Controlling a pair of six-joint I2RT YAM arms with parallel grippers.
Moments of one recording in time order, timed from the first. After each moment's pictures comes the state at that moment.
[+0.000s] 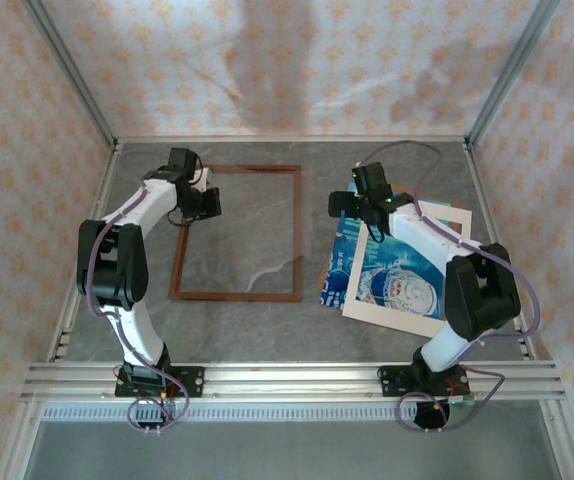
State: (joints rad) left arm -0.04 1.84 1.37 -0.69 0.31 -0.31; right arm 0.38 1.63 1.16 -0.39 0.11 0.32
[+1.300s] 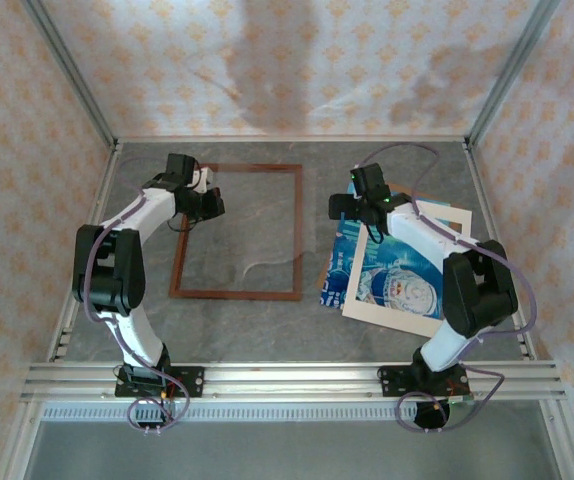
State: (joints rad) left arm -0.04 1.79 1.26 -0.52 0.38 -0.36; right arm 0.38 1.65 1.16 -0.40 0.12 0.31
